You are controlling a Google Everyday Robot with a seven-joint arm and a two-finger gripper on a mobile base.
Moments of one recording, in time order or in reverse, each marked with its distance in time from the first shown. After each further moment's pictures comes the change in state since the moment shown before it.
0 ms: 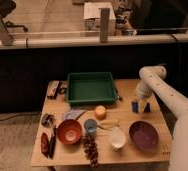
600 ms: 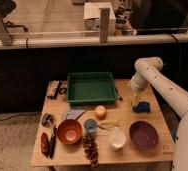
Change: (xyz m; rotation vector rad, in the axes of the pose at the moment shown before) arm -0.042 -0.013 -0.055 0.084 -0.050 -0.060
